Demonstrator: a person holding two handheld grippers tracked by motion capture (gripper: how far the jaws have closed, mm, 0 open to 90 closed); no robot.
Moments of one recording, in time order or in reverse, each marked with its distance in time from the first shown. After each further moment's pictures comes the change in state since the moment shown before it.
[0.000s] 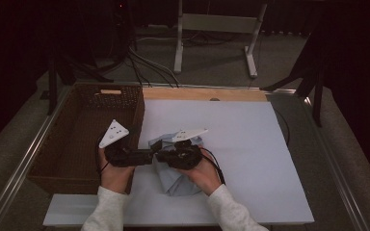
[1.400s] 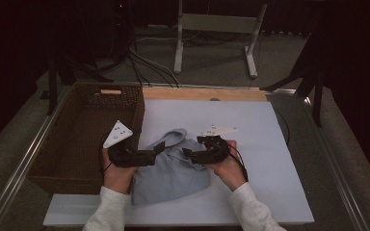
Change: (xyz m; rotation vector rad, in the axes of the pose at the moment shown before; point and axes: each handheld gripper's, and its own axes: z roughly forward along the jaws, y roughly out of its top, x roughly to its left) left arm -0.003 -0.003 0.006 0.019 -0.017 0.003; right arm -0.051 -0.026 -0.049 -0.028 -0.274 0.031
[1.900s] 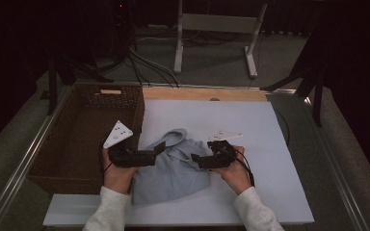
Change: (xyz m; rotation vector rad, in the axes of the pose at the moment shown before) left arm -0.001 0.000 0.000 -0.004 -0.001 -0.002; right arm -0.019 -0.028 0.002 0.060 -0.060 0.044
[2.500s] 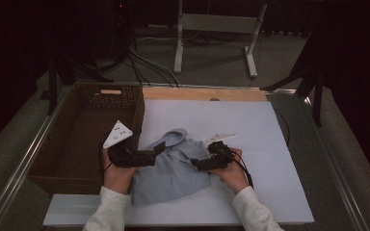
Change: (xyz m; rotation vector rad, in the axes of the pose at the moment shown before) left arm 0.000 0.000 0.000 0.000 -0.001 0.002; right arm -0.010 -0.014 0.024 0.121 -0.003 0.053
